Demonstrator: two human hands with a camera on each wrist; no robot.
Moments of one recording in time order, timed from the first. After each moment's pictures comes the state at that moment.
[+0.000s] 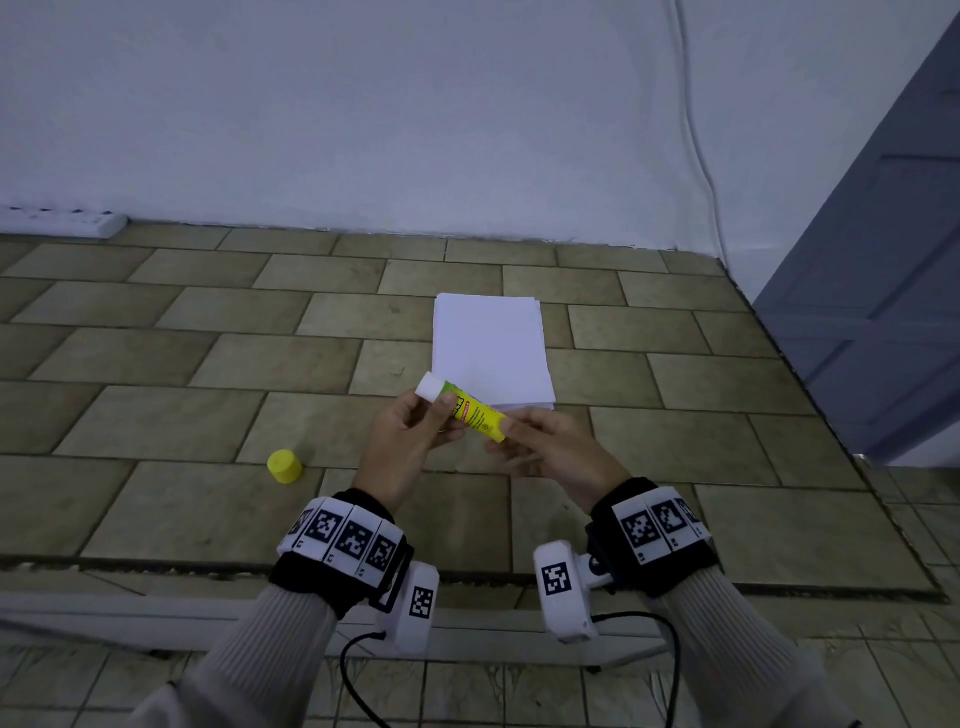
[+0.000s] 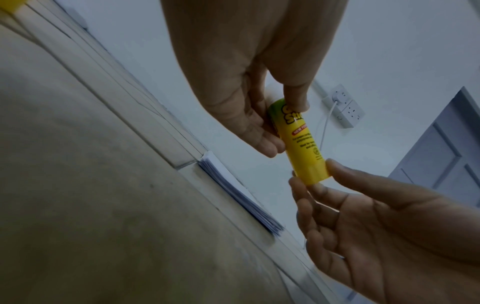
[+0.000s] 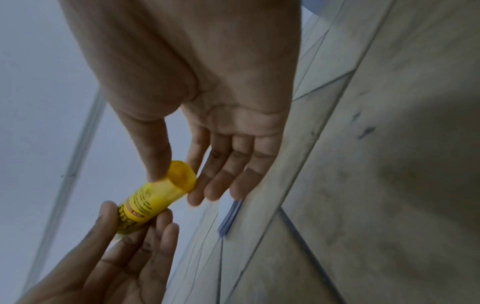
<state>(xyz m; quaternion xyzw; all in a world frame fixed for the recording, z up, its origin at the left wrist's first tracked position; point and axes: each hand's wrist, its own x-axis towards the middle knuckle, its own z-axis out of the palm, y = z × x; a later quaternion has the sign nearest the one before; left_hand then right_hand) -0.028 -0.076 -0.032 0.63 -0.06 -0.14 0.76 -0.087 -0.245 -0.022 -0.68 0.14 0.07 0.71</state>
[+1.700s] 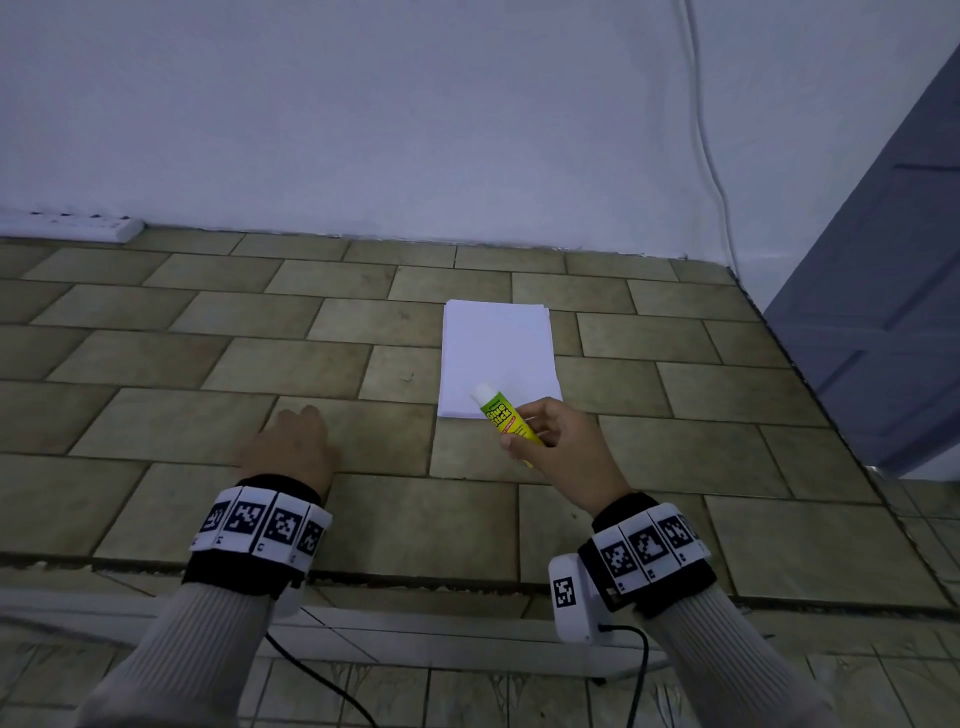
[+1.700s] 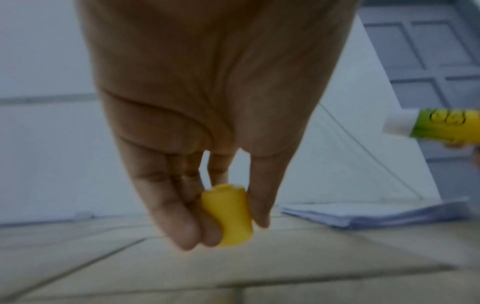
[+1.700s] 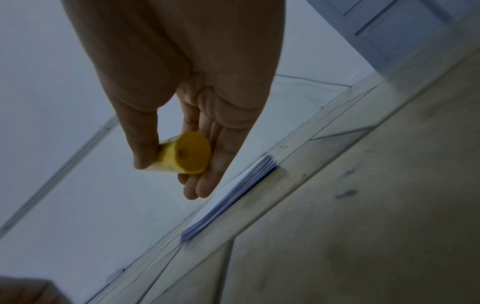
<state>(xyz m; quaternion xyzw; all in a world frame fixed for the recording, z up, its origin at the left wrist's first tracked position) 0.013 0.017 -0.024 0.99 0.00 -0.10 0.08 -0.080 -0.249 -0.041 -0.79 0.09 -0.07 0.61</state>
